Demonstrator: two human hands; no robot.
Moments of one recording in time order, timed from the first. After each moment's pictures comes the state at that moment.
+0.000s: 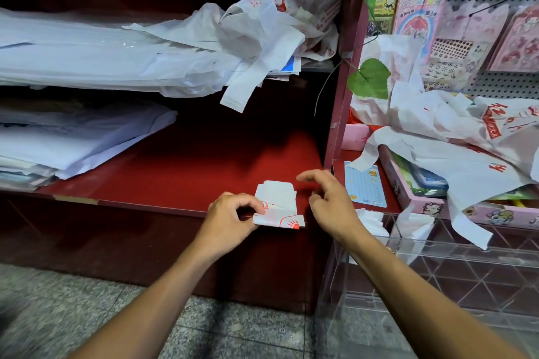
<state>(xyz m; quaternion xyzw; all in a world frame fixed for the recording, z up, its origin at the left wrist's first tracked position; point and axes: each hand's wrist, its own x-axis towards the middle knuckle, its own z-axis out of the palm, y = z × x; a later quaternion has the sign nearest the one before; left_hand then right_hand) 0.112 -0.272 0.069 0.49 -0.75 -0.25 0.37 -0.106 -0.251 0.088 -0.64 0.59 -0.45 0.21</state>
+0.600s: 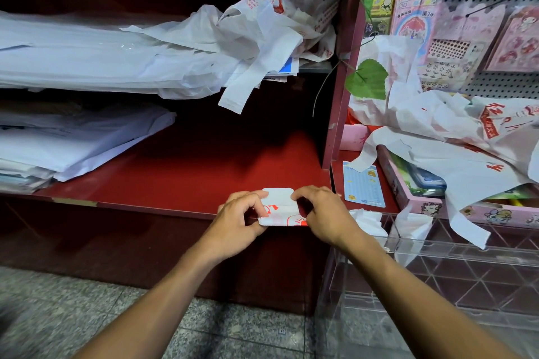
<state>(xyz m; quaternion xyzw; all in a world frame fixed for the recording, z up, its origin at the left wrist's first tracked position) 0.107 -0.272 0.067 0.45 -0.79 -0.28 0.32 -0.106 -0.249 0.092 -0.73 0.64 -0.22 0.13</state>
